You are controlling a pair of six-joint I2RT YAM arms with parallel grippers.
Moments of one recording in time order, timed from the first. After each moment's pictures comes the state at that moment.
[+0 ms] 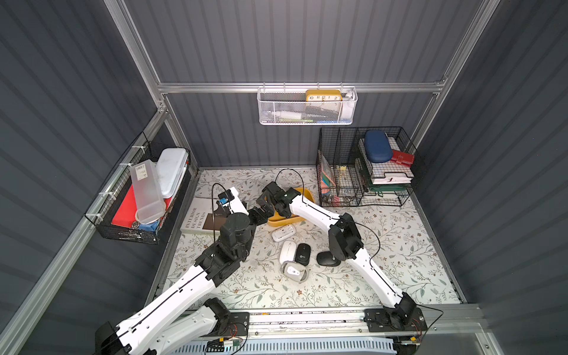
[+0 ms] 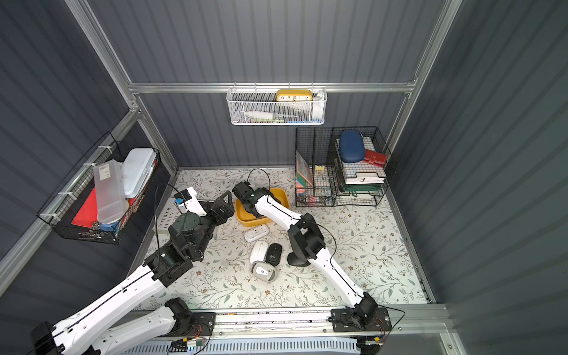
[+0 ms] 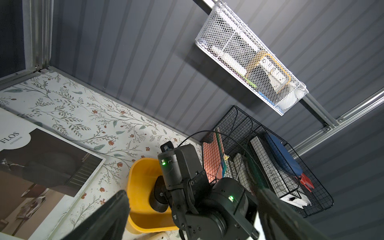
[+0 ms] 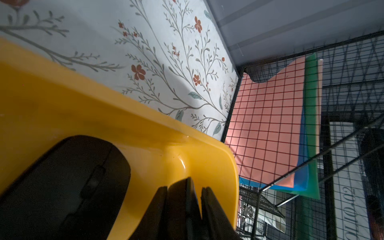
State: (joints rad) left arm -0.75 0.89 0.78 -0.01 -0.56 -0.64; right arm 0.79 2.68 2.48 -0.91 0.83 -0.16
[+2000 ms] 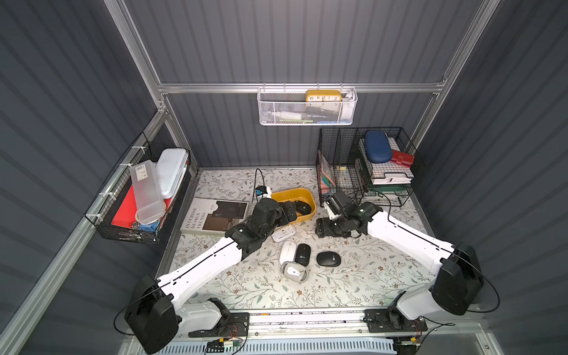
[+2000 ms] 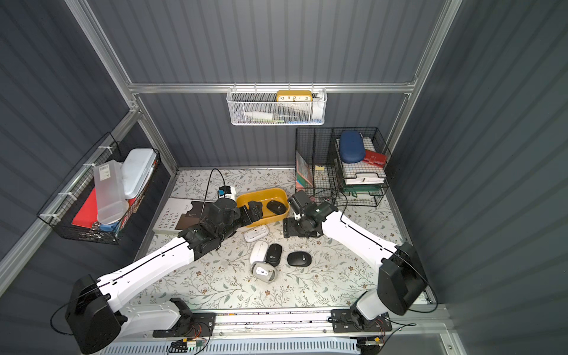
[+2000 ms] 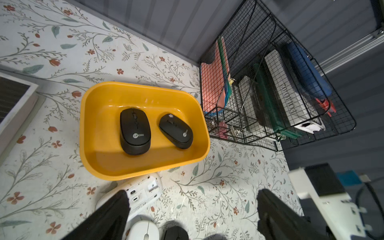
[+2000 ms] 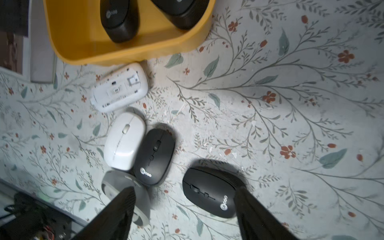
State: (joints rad) left arm -0.73 1.25 0.93 -0.18 -0.21 -0.75; right arm 0.65 1.46 1.16 -0.82 -0.05 0.51
